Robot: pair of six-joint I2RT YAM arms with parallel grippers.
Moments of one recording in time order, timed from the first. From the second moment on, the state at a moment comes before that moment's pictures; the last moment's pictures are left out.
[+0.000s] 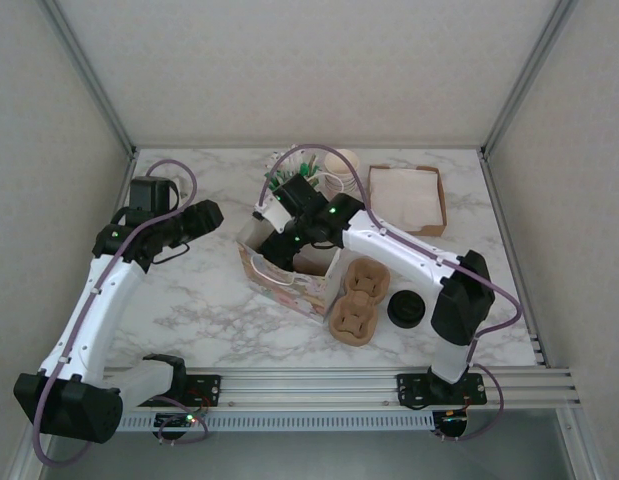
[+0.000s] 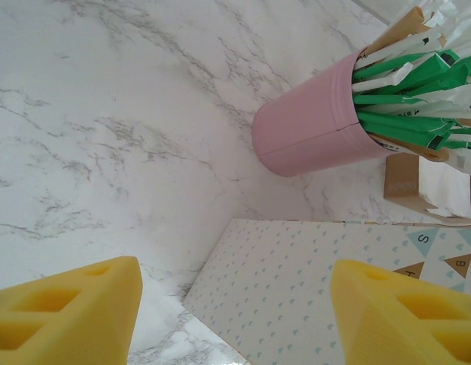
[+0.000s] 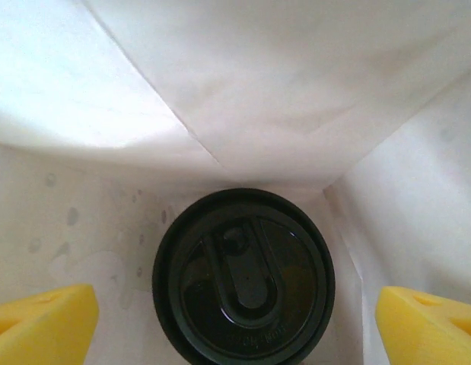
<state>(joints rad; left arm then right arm) -0.17 1.11 1.14 -0.80 0.19 -0.55 0.92 1.79 1.67 -0.80 -0.18 -0.06</state>
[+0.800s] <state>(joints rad) -0.17 1.12 1.14 -0.80 0.18 -0.53 0.92 1.72 1.77 -0.95 -0.15 -0.04</state>
